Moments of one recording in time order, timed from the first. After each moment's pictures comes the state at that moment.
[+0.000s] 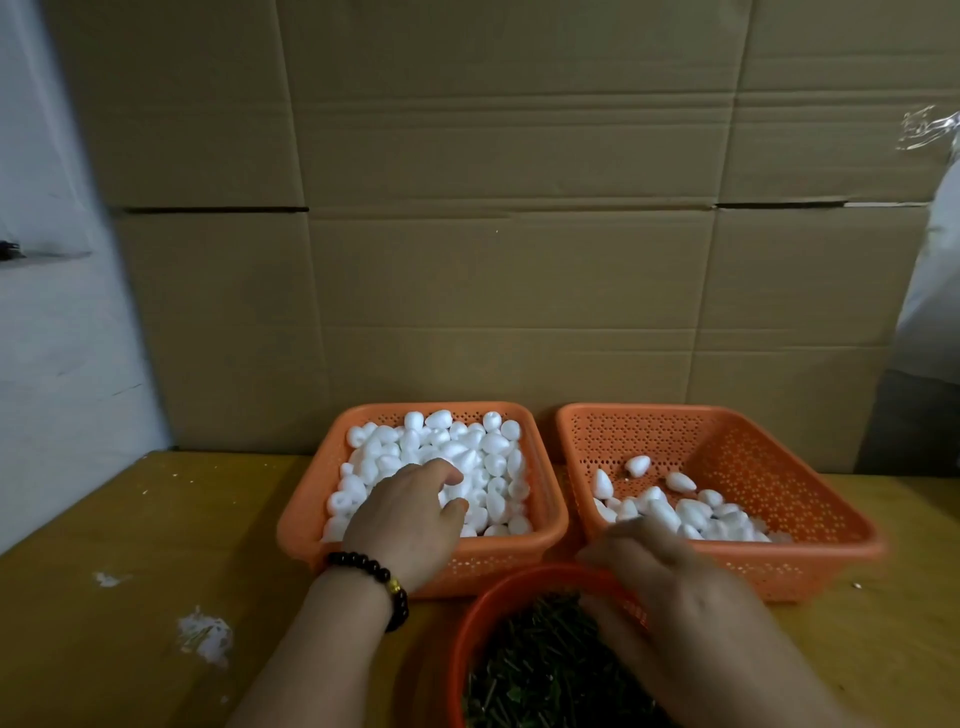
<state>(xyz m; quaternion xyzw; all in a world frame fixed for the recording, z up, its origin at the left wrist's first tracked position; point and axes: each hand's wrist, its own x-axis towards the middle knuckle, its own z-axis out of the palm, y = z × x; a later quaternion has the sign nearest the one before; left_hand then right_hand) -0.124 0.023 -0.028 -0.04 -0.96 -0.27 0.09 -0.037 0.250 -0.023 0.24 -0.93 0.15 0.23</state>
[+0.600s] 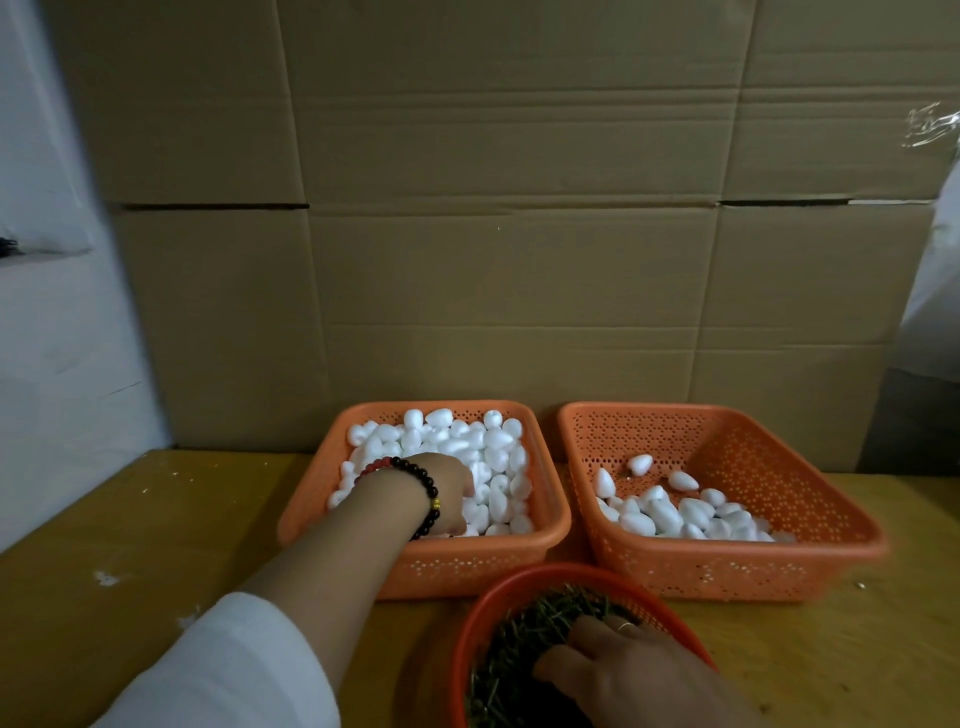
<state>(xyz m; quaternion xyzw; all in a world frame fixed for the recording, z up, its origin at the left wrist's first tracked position) -0.171 0.036 0.001 -0.11 -0.98 0.01 -0.15 -0.036 0.223 -0.056 0.30 -0.95 0.01 0.02</state>
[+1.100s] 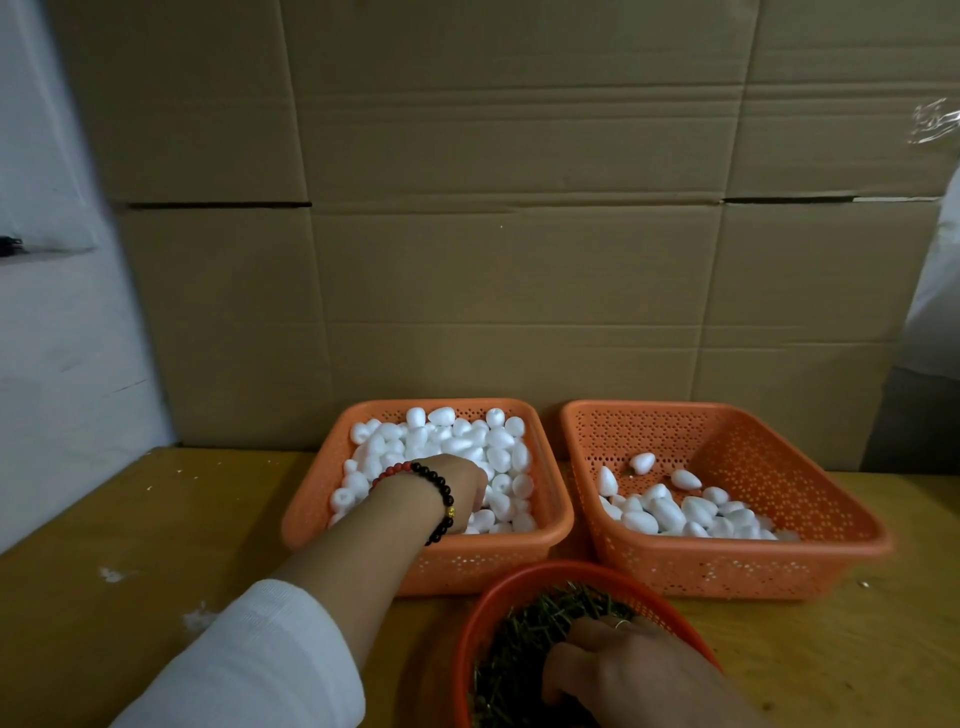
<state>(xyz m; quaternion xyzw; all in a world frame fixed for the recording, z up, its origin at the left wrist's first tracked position) -0.172 0.051 -0.002 -0.14 -0.98 0.04 -0.13 -0.033 0.220 -0.041 0.31 -0.95 0.06 0.01</state>
